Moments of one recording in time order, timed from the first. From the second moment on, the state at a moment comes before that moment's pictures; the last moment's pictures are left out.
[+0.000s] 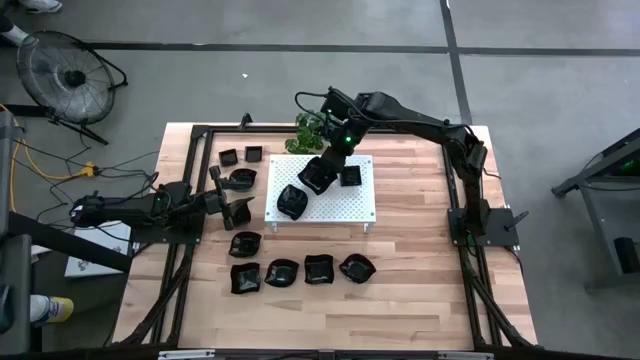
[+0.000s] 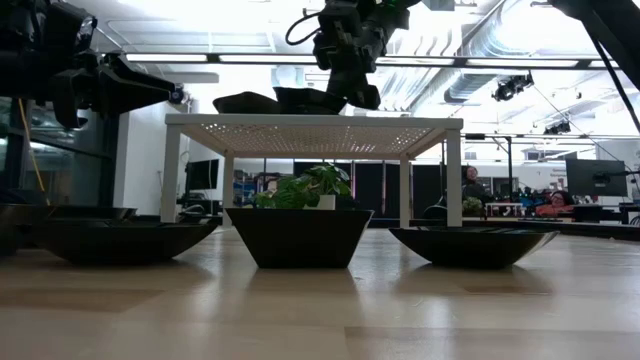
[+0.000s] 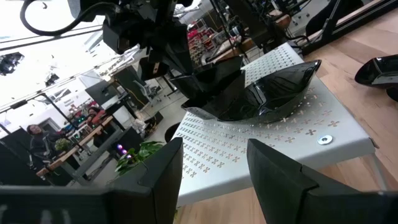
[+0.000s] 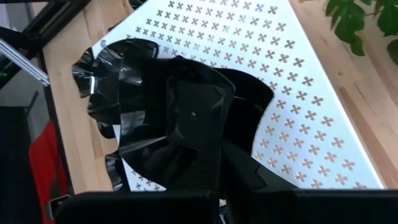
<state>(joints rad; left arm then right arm) 0.01 0.02 0.01 0.05 -0.26 0.60 -0.43 2.00 2.01 -1.12 -0.47 0.16</state>
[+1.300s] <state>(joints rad) 0.01 0.02 0.01 0.05 -0.25 0.60 -0.43 2.02 2.01 -1.13 -0.47 0.15</state>
